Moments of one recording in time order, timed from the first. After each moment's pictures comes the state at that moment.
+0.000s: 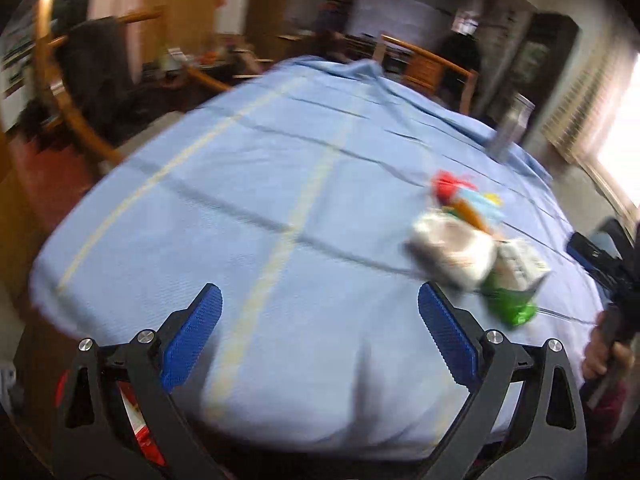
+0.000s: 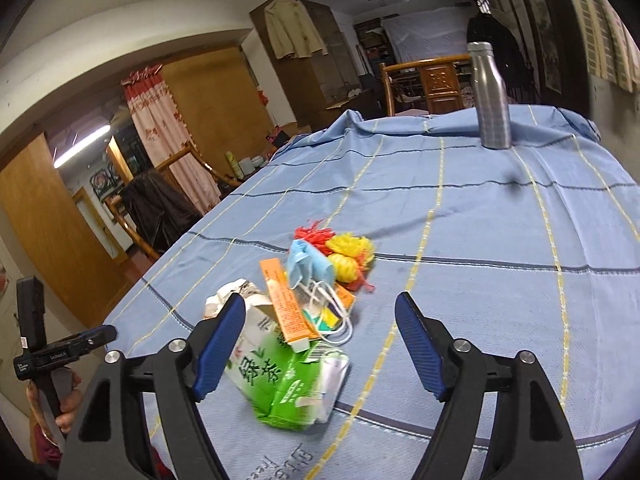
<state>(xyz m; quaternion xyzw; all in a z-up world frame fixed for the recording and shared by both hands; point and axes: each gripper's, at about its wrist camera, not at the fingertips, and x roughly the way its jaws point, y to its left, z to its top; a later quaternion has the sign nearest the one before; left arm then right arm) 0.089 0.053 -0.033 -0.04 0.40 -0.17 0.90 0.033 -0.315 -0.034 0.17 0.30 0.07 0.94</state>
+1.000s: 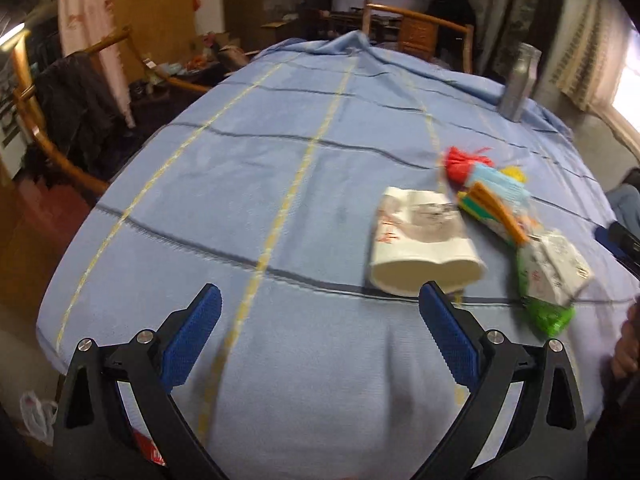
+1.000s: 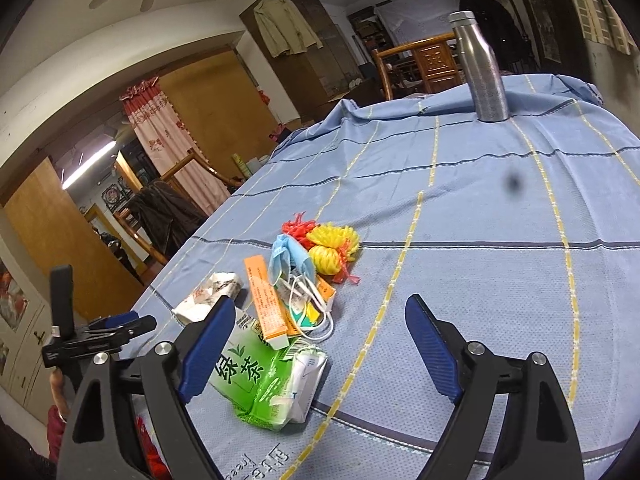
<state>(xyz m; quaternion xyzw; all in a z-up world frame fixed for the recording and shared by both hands) 0.127 0.007 -0.046 0.05 0.42 -0.16 0.89 0.041 -0.339 -0.055 0.21 0.30 0.10 0.92</state>
